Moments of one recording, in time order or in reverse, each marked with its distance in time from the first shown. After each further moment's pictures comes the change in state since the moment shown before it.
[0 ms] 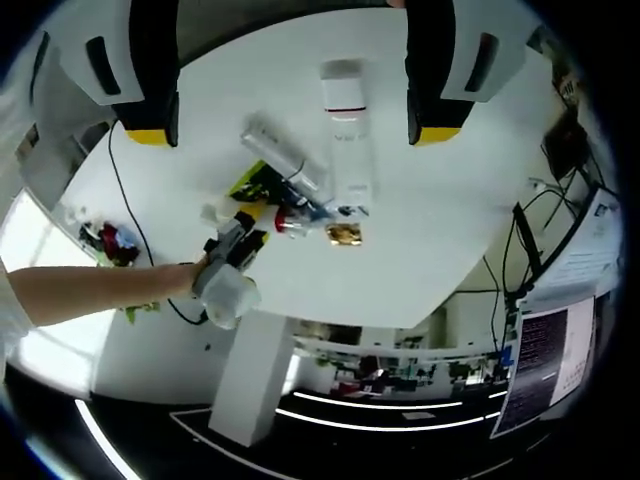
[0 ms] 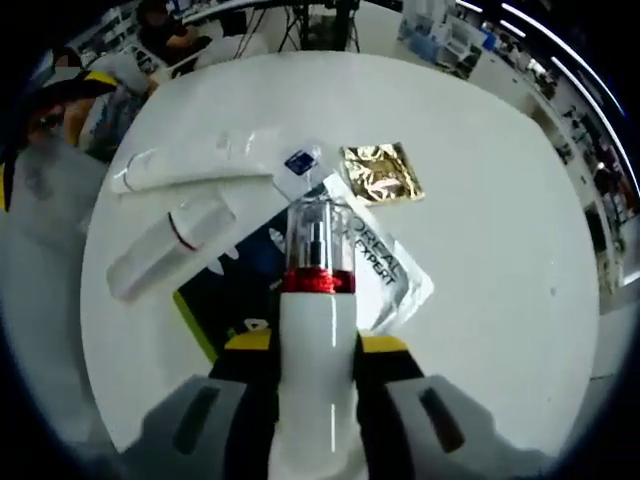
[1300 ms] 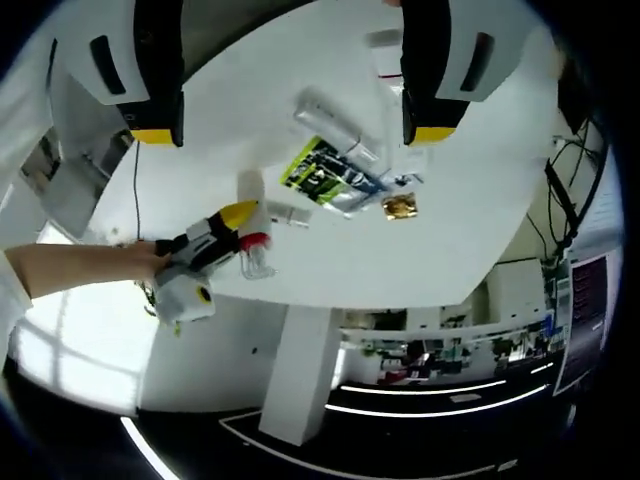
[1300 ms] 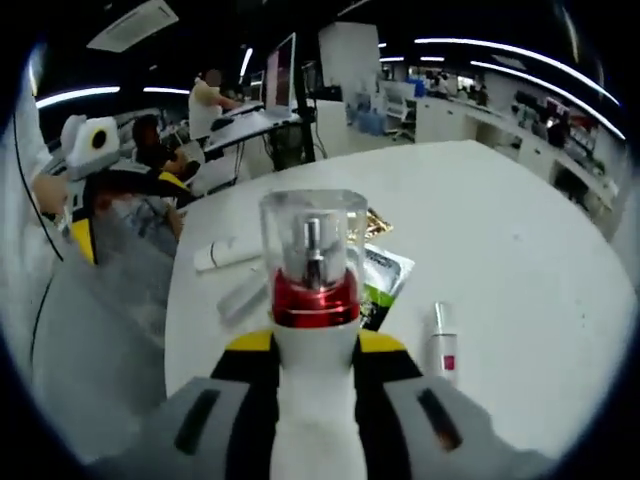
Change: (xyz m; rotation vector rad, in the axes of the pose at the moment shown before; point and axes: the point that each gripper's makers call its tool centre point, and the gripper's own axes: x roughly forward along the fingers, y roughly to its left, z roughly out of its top) left arm 0.013 -0.075 0.024 0.148 -0.017 -0.186; right arm -0.111 0.052 -0.027 0.314 -0.533 -0.022
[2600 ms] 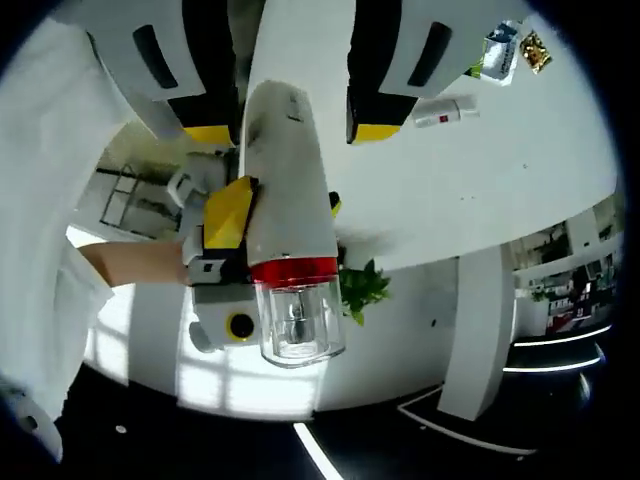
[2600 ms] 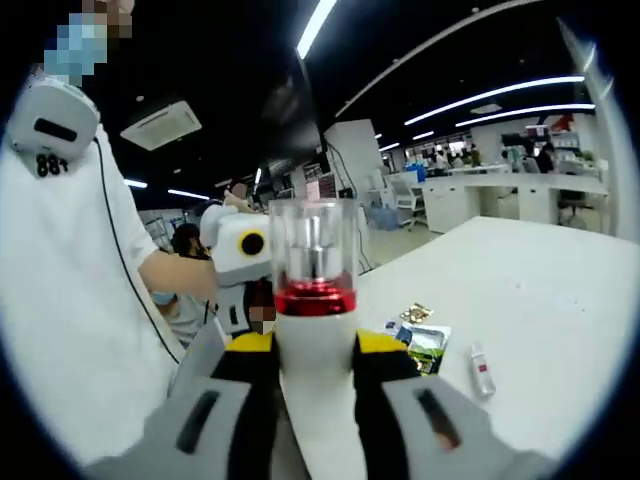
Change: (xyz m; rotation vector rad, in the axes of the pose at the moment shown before) left arm 0.046 -0.174 0.062 0.311 -0.052 -0.726; right arm -0.149 0.113 0.071 0.093 -0.462 0.106
